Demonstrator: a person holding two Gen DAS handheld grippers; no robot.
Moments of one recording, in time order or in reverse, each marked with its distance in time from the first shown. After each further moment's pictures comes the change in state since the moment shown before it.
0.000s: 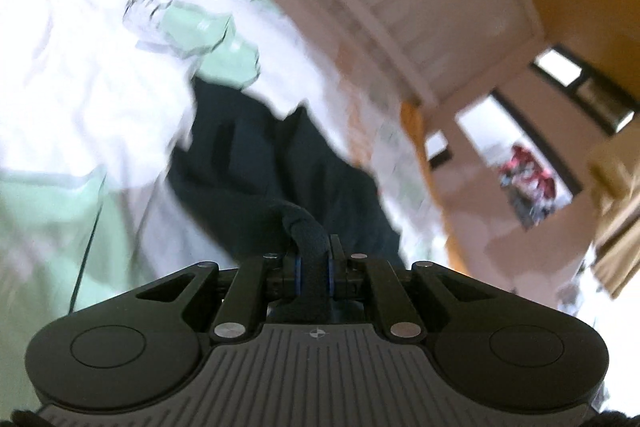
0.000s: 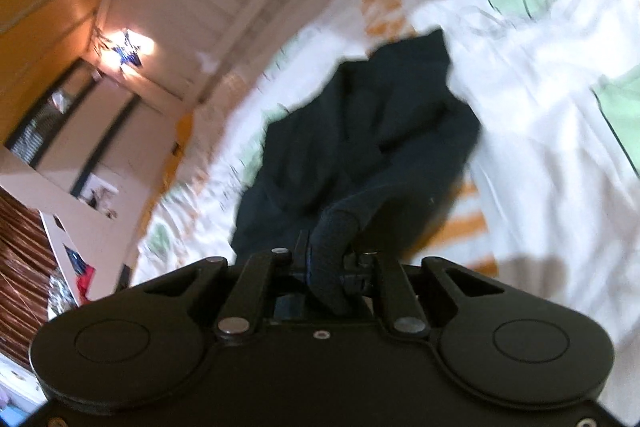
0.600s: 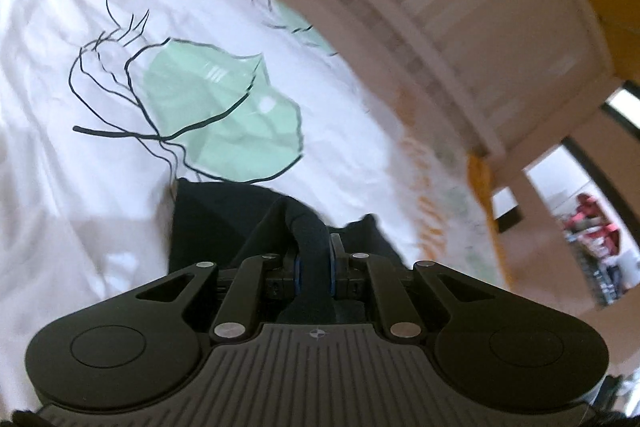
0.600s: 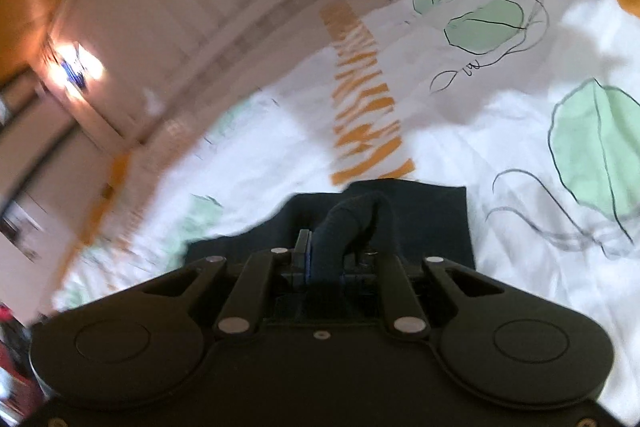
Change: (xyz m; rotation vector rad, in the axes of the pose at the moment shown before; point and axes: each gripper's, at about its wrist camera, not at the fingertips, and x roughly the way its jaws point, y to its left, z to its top) left arm 0.165 0.039 0.103 -0.012 -0.074 0.173; right arm 0.152 -0.011 0.117 -0.172 -0.108 -0.251
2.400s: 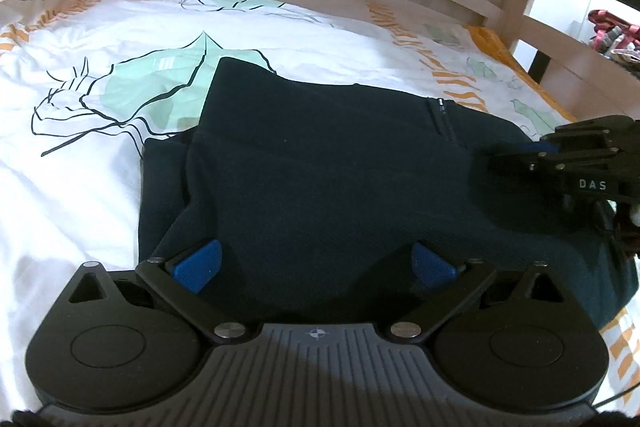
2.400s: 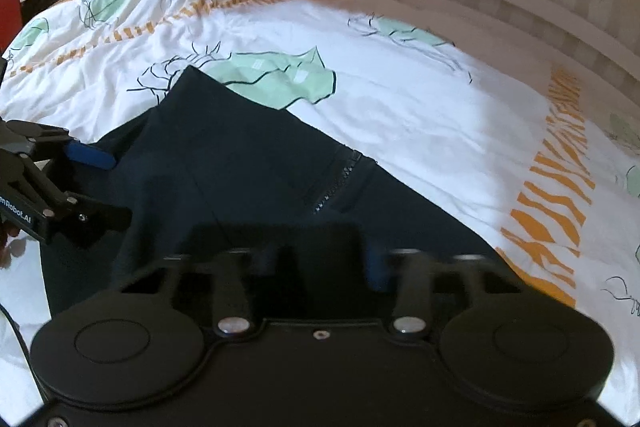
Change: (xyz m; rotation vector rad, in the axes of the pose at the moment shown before) left arm 0.010 -0.035 -0.087 0.522 0.068 0.179; right arm 0.100 0.142 -0.041 -0.977 0.200 0.099
